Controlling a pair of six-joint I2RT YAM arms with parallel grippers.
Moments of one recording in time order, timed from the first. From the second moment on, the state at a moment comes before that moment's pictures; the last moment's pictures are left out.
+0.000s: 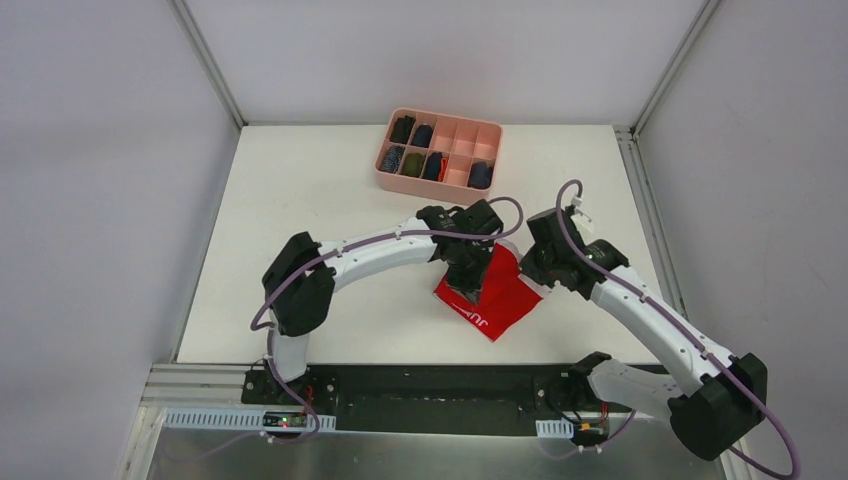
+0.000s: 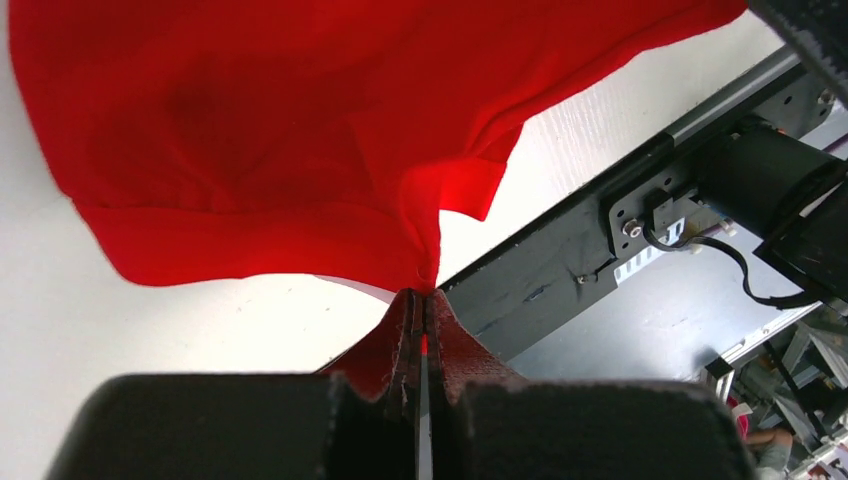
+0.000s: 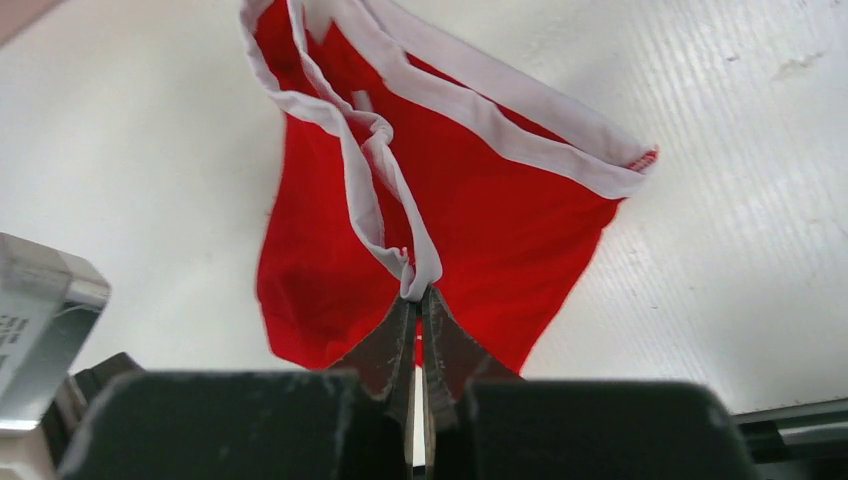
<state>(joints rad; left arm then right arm) -1.01 1.89 1.57 -0.82 0.24 -0.64 0.57 1.08 0.92 -0.84 0.28 1.07</state>
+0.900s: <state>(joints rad) -1.04 2.03 1.65 -0.82 0.29 -0.64 0.42 1.07 0.72 -0.77 0.17 1.02</state>
